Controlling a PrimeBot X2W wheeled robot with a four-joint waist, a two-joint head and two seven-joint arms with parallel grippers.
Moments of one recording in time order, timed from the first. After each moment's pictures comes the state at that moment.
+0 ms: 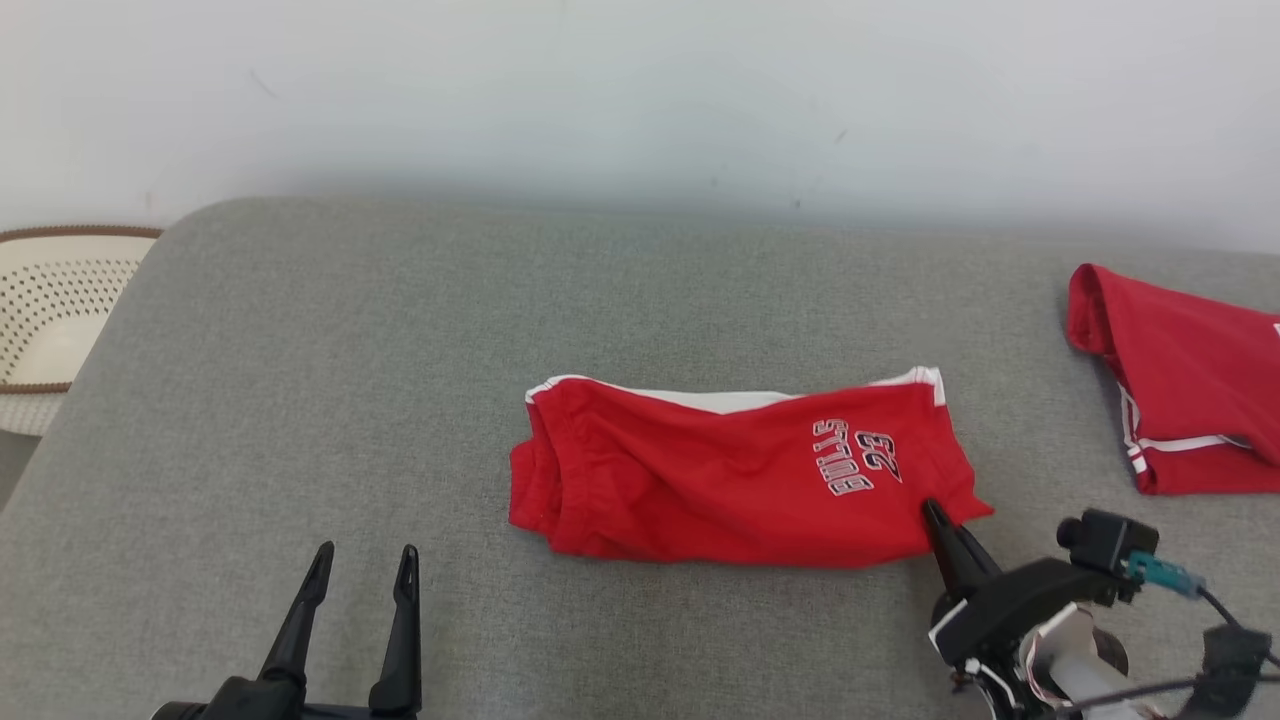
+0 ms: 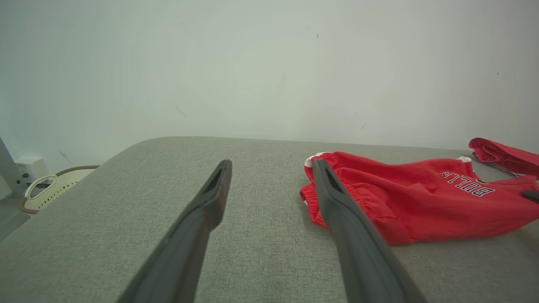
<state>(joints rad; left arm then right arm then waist) -0.06 0.06 -0.08 -0.01 -0.08 0.03 -0.26 -0.50 -0.37 0.81 0.69 1.19 0.13 -0.26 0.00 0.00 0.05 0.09</state>
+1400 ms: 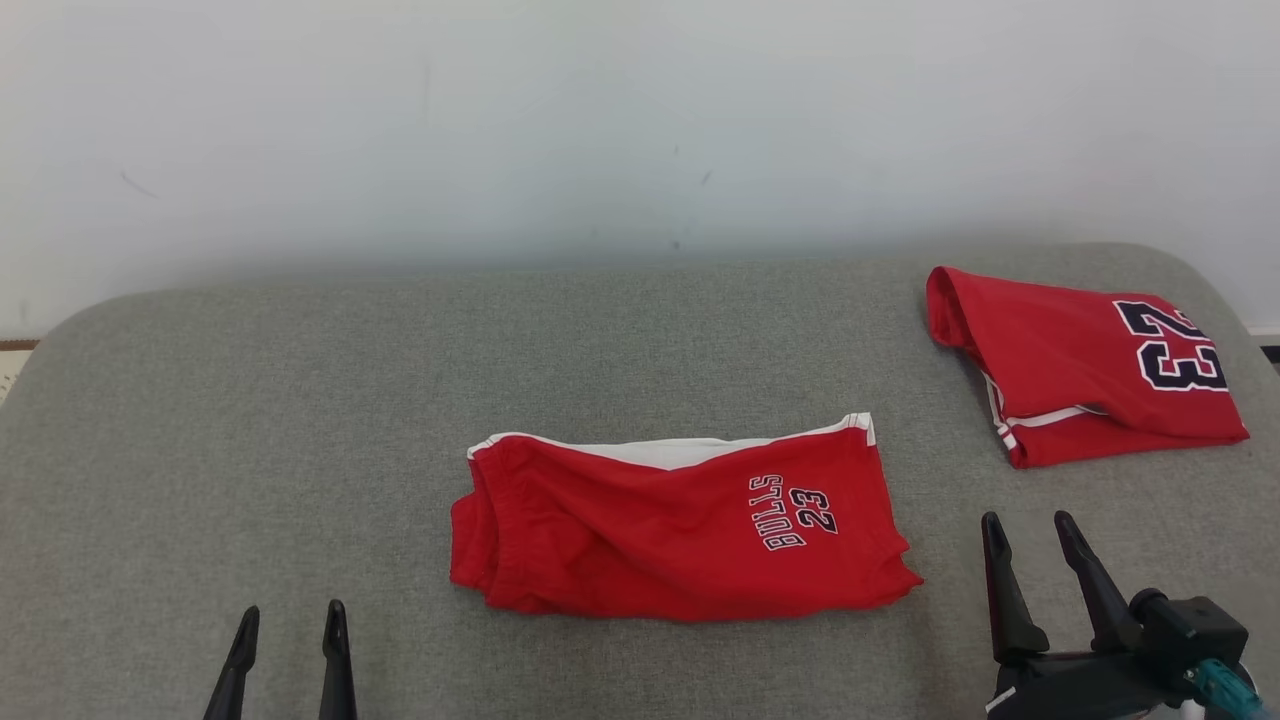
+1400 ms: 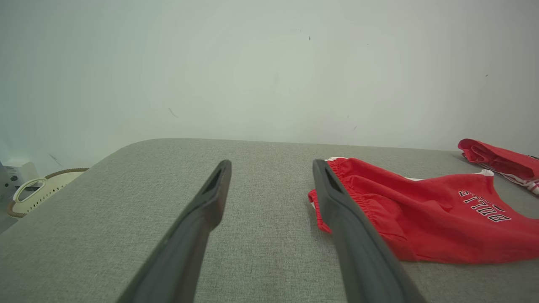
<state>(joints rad) 0.04 0.05 0.02 -0.04 -0.09 0.05 -0.26 -0.08 -0.20 0.19 0.19 0.29 0.13 -0.25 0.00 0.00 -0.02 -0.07</state>
